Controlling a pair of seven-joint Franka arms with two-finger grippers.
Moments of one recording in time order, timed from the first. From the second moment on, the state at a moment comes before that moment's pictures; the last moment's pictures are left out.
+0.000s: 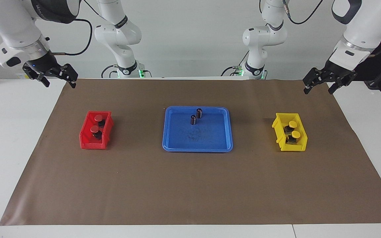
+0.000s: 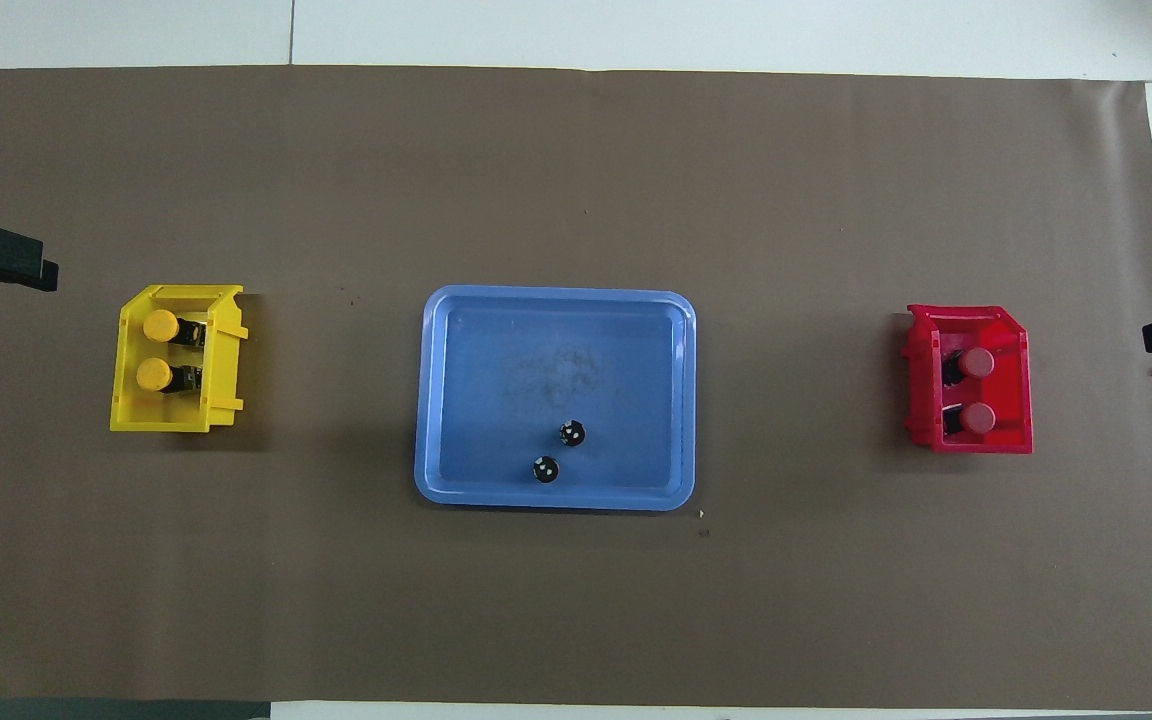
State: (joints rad) left arm 0.02 0.01 -0.09 -1.52 -0.02 1.55 0.02; right arm -0.02 -0.03 -0.11 -1.60 -0.06 1.47 -0.10
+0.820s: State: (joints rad) left arm 0.02 0.01 -0.09 -1.52 -0.02 1.54 0.02; right arm -0.02 -0.03 -0.11 -1.60 -0.06 1.47 -0.11
